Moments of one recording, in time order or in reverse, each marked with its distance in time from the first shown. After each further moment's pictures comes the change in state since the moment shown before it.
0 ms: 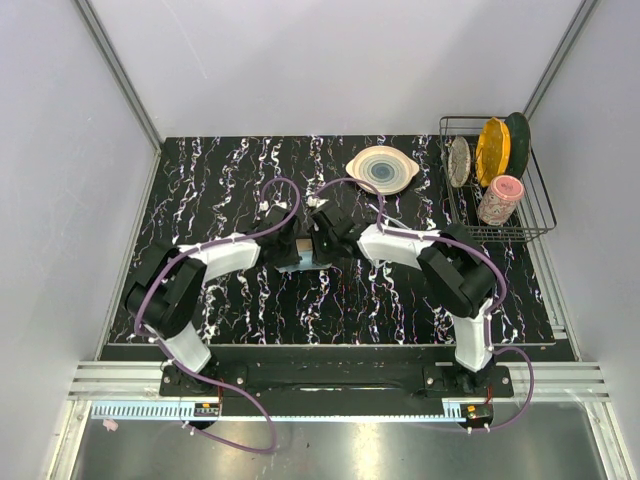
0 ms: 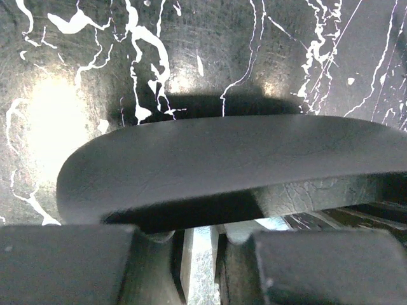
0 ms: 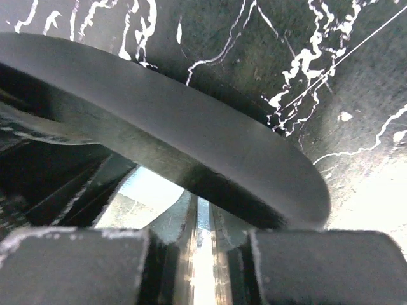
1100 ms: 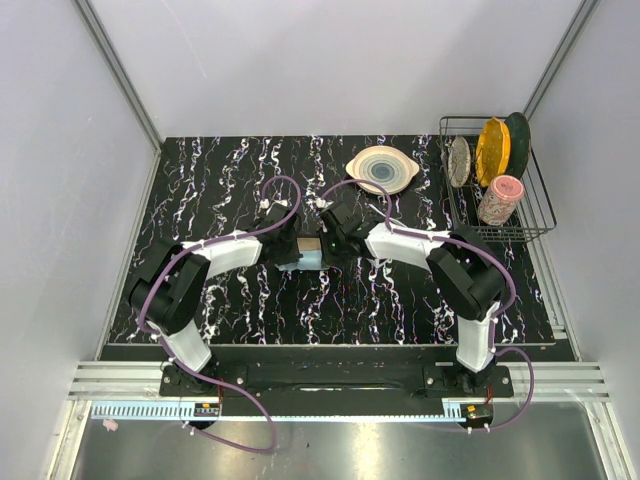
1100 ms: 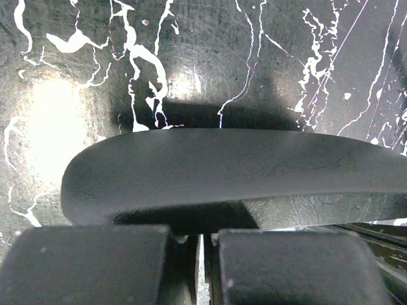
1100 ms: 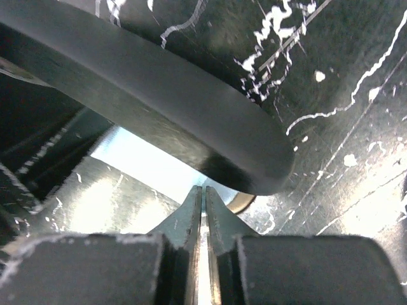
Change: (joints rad) left arm 0.003 0.034 0.019 0.010 -0.001 -0.001; right arm -0.029 -0.044 -0.037 -0.064 -0.045 0.013
